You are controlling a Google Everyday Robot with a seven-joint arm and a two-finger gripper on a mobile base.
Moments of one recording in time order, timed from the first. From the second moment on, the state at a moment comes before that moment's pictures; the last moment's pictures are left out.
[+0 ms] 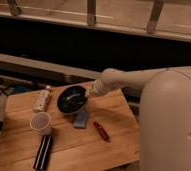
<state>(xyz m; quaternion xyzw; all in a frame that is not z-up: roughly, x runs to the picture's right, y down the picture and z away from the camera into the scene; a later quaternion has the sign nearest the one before) -0.038 0.035 0.840 -0.30 -0.05 0.70 0.64</state>
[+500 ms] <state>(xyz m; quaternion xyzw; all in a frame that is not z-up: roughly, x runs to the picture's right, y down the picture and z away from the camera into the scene) -0.030 0.027 0.827 -0.30 -0.06 0.70 0.64</state>
